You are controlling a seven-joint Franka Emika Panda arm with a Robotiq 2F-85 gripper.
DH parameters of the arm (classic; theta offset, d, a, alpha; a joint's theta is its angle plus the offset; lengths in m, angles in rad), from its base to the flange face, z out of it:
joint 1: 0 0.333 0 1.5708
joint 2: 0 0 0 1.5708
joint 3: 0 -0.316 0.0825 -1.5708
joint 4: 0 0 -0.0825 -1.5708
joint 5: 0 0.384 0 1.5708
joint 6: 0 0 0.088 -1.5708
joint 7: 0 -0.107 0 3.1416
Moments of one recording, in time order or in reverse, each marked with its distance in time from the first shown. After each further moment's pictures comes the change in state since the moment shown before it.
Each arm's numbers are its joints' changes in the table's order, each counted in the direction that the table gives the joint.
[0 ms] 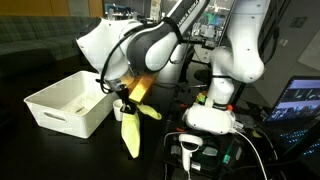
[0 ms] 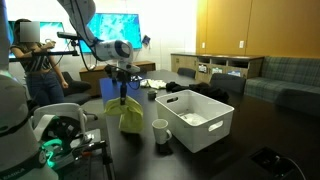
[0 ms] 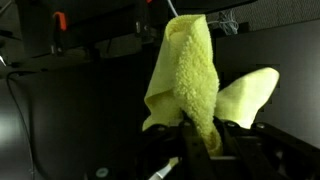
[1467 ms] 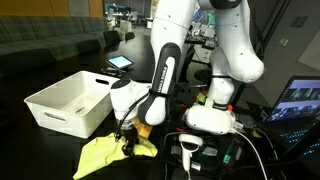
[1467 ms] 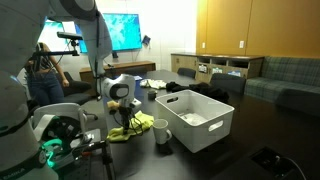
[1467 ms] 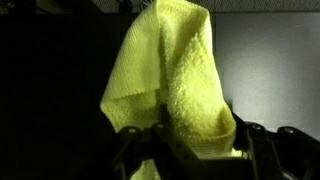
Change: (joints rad) arm 0.005 -0.375 0.024 -0.168 0.335 0.846 0.447
